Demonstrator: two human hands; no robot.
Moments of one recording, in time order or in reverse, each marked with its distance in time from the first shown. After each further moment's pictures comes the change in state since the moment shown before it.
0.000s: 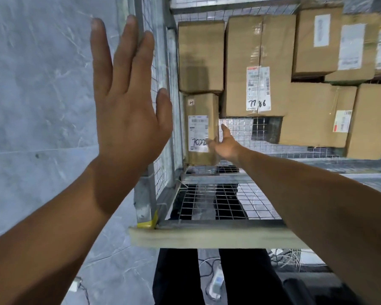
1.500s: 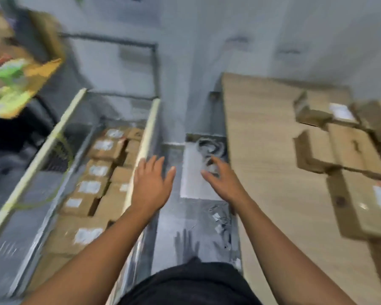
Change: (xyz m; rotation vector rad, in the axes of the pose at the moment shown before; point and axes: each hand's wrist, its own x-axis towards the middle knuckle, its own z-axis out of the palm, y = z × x) left_hand -0.144 0.412 -0.254 -0.244 -0.663 1.133; right_hand -0.670 0.214 0.060 0.790 1.455 -0.079
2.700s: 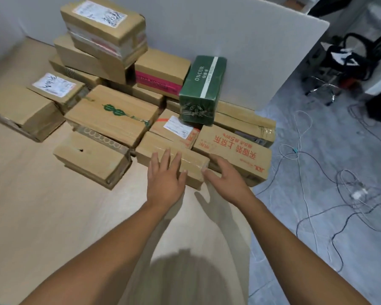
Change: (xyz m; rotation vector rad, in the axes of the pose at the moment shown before) left_hand 0.057 0.490 0.360 0.076 -0.728 1.268; right_hand -0.134 0.285 -0.280 0.344 0.991 0.918
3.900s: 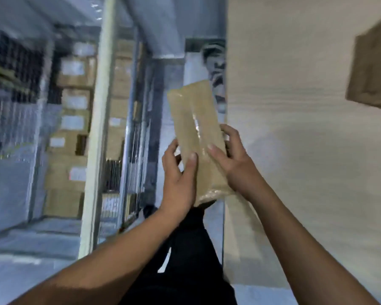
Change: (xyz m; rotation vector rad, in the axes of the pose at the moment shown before) left_hand -0.403 0.001 0.072 -1.163 1.257 -1.205; right_hand -0.214 -0.005 0.245 -0.091 -1.274 -0.389
